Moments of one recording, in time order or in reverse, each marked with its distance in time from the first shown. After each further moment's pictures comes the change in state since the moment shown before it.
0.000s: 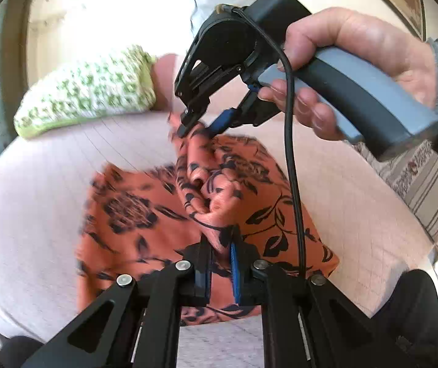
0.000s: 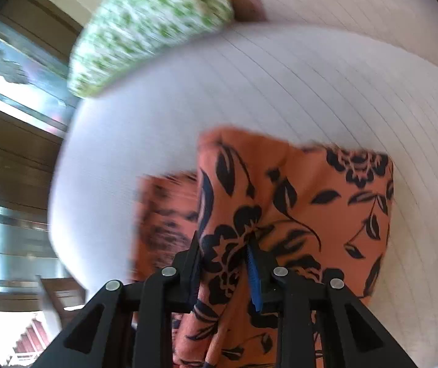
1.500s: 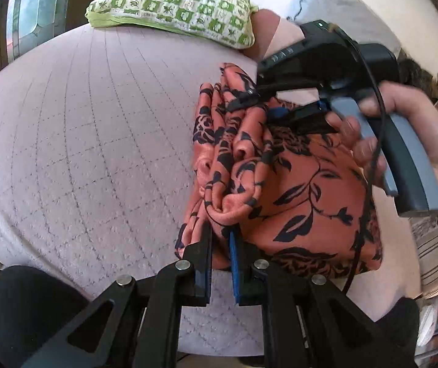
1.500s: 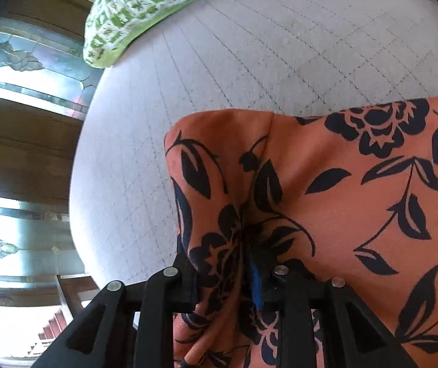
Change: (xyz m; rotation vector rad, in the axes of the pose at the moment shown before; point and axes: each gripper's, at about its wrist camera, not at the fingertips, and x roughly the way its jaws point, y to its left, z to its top) left arm 0.011 0.124 -0.054 -0.397 0.214 0.040; right arm 0.080 0.017 -0.006 -0.012 0.117 0.148
